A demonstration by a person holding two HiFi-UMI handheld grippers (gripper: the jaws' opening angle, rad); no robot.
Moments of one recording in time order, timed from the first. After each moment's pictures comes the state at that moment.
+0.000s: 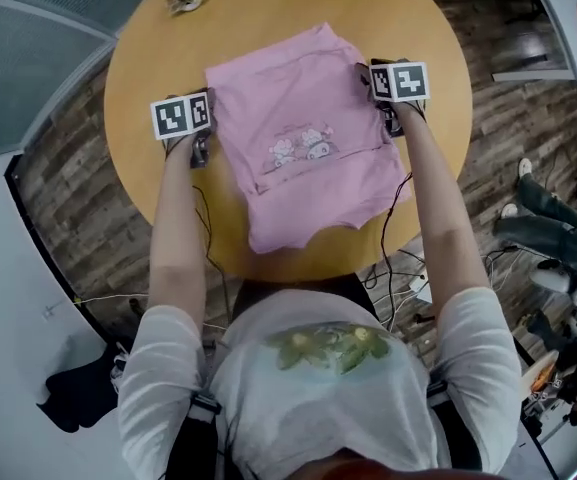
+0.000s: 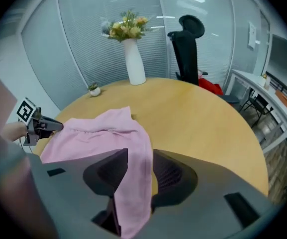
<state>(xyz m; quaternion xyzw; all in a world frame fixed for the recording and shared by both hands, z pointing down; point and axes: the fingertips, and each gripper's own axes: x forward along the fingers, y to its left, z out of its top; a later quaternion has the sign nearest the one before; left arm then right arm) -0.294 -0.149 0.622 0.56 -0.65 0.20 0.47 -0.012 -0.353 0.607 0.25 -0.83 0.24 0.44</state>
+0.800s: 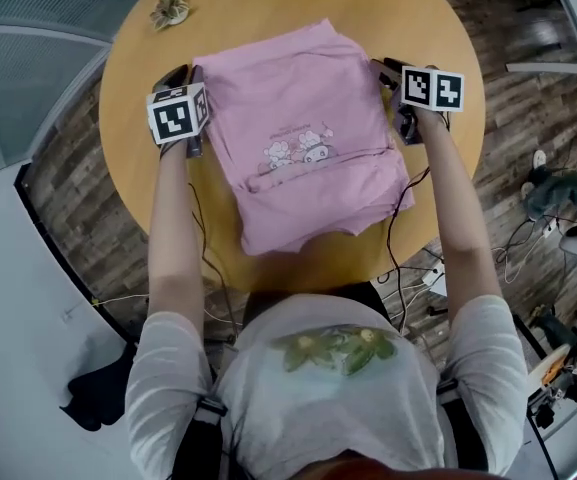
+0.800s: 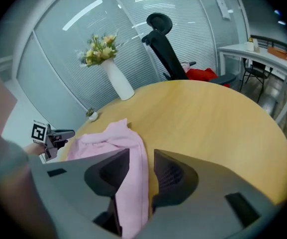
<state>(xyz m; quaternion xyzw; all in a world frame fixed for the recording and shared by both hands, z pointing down) -0.325 -0.227 0.582 0.56 -0.71 0.27 0.32 0.010 -0.383 0.607 0.25 -0.83 0.37 0.32</state>
